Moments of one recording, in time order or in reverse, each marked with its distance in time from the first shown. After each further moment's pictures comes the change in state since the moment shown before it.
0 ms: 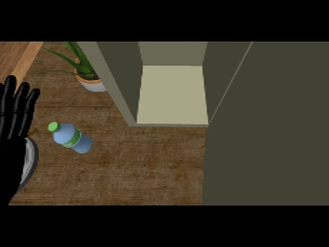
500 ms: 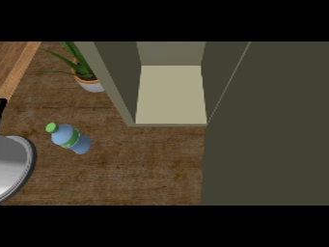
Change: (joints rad) left arm 0.066 0.041 0.201 -0.010 0.315 -0.089 0.090; right arm 0.242 0.021 0.076 -0.137 -0.076 0.079 0.042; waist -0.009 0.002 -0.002
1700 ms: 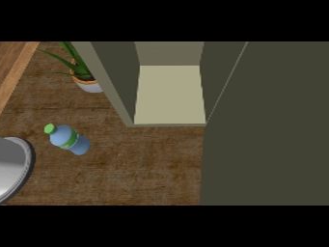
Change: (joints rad) left arm 0.264 -0.041 0.180 -0.178 0.276 -0.121 0.142; right arm 0.427 0.002 0.062 -0.244 -0.076 0.149 -0.037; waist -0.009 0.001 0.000
